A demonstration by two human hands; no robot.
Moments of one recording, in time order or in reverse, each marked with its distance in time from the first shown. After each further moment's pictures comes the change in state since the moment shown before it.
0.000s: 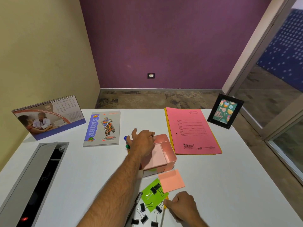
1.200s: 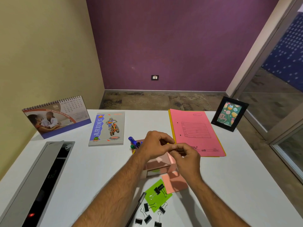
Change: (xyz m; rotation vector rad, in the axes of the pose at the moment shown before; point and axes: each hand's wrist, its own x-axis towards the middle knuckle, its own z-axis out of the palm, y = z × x) left_hand -0.028 0.025 -0.021 -0.391 -0.089 0.481; right_hand -0.009 -0.107 -0.083 0.698 0.421 -0.680
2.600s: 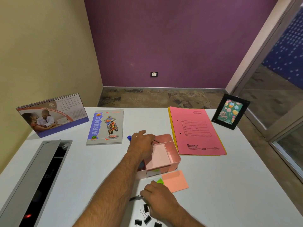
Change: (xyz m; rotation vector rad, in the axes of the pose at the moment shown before) left_hand 0.004 -0.047 -0.012 0.720 -0.096 -0.258; right_hand -0.083 0.095 0.054 -0.998 -0.819 -0.646
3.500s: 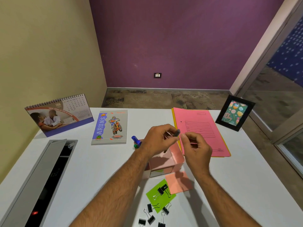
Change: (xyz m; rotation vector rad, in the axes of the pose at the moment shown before) left_hand -0.006 0.038 -0.029 -0.648 0.195 0.298; right_hand 0.023 0.069 -0.138 0.753 1.096 0.596
